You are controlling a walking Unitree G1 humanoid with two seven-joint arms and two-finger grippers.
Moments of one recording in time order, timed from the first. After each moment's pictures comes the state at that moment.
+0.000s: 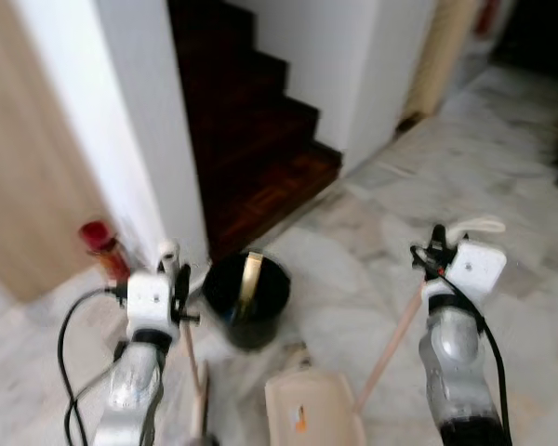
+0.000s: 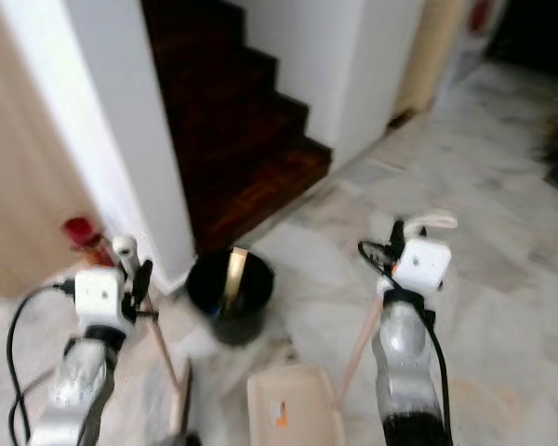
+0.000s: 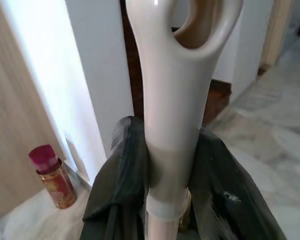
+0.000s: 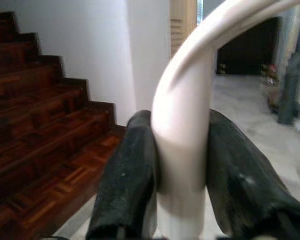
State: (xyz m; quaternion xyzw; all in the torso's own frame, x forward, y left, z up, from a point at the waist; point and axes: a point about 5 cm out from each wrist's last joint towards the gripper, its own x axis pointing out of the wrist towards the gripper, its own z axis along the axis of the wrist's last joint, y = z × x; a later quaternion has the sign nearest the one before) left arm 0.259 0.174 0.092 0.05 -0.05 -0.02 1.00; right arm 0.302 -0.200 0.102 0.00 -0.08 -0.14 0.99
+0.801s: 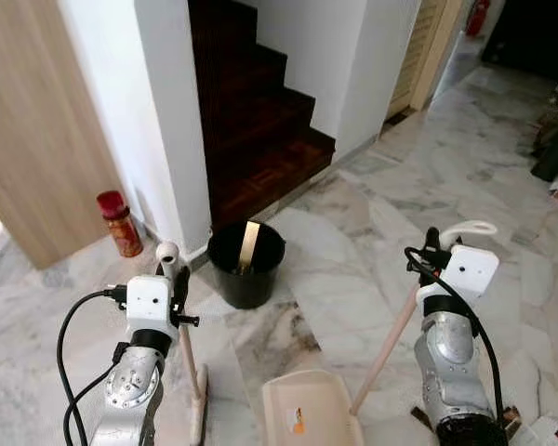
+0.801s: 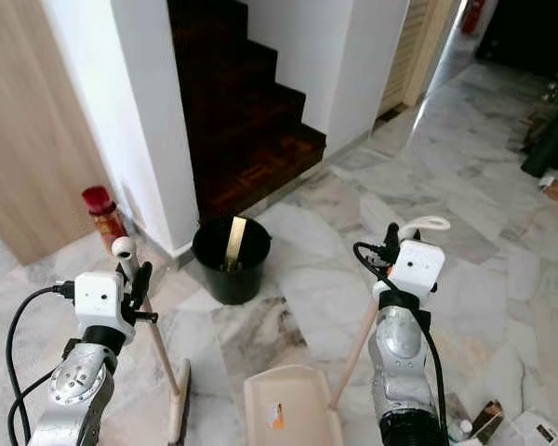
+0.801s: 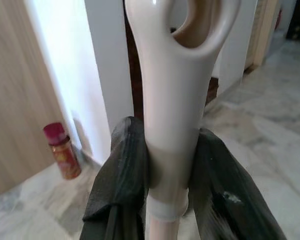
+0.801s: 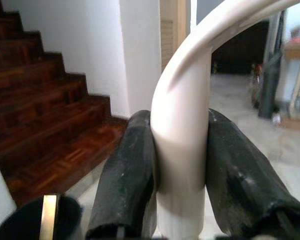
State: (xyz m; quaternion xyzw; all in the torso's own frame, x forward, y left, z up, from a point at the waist) left arm 0.262 0.172 0.095 0.05 -0.05 -0.02 1.00; right arm 0.304 -0.200 0.101 0.00 -0.08 -0.14 0.99
